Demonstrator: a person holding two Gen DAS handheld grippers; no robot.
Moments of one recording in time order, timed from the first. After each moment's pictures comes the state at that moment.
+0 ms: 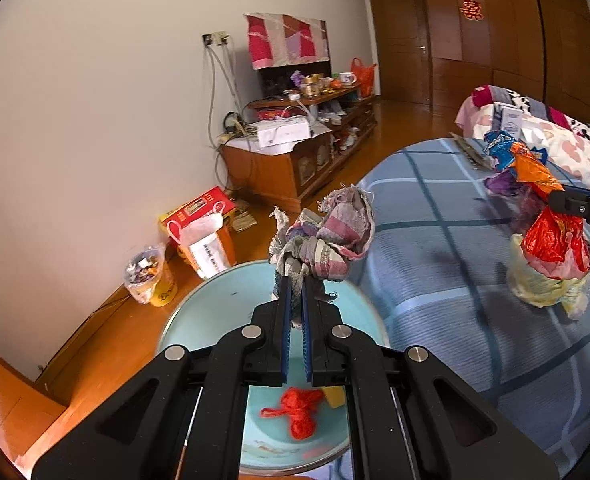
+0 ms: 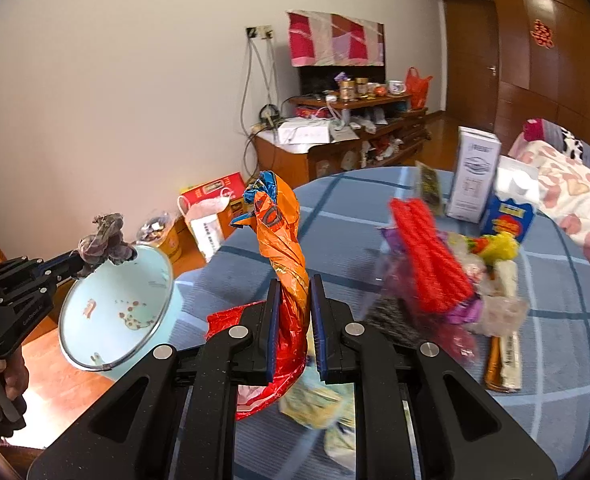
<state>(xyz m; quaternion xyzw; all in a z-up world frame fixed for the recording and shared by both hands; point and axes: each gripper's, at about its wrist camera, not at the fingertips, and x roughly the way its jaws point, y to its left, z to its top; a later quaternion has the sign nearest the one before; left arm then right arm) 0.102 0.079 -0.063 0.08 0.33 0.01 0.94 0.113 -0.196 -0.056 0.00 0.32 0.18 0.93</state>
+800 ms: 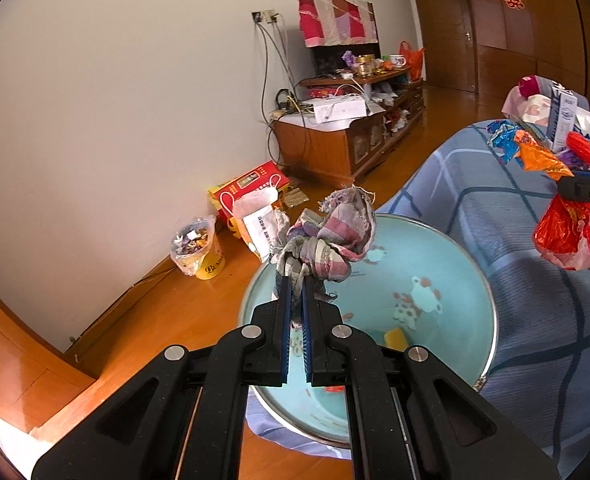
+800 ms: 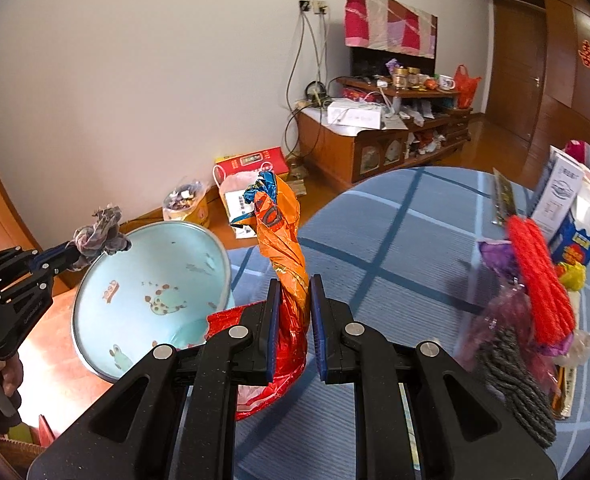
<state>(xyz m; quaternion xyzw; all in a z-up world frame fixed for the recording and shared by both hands) 0.090 0.143 -0.084 0.08 0.35 0.10 0.93 0.132 -0.106 -0.074 -0.05 0.35 0.23 0.91</state>
